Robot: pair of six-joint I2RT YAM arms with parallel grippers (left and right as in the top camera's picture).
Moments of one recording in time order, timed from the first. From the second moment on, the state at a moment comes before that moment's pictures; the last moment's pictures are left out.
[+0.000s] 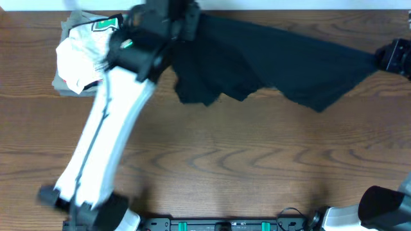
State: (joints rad) left arm -0.41 1.66 2.04 -0.88 -0.27 0.02; right arm -0.43 1.63 1.93 -1.23 -0.44 -0.11
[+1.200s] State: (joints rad) left arm -0.51 1.45 2.04 -1.06 -0.27 0.02; right arm -0.54 1.47 2.15 -1.52 -0.25 -0.09
